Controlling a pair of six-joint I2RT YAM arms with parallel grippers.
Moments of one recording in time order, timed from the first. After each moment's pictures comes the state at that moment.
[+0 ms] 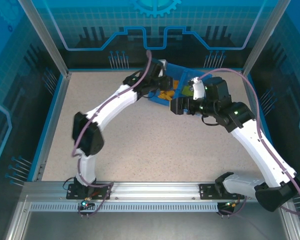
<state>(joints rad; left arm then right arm) -0.59 2.06 2.01 -0.57 0.02 -0.48 0.48 1.16 1.35 -0.80 -0.28 0.40</state>
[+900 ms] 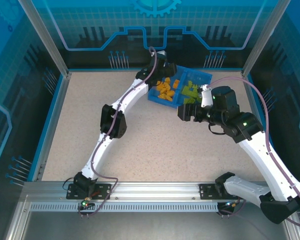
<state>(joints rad) -0.49 2.59 2.57 -0.46 -0.05 -0.54 0.46 1.03 1.26 -0.84 -0.20 0.41</state>
